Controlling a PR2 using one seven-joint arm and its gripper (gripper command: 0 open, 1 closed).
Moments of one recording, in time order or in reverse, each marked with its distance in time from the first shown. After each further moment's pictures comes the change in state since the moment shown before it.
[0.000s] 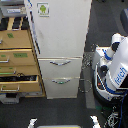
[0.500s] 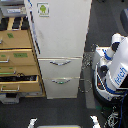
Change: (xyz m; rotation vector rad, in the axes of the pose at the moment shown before) arm 0.001 0.000 0.001 -0.001 -0.001 -0.001
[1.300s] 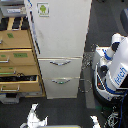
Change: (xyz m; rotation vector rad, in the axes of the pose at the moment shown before) arm 0.070 0.065 0.015 -0.064 0.003 0.071
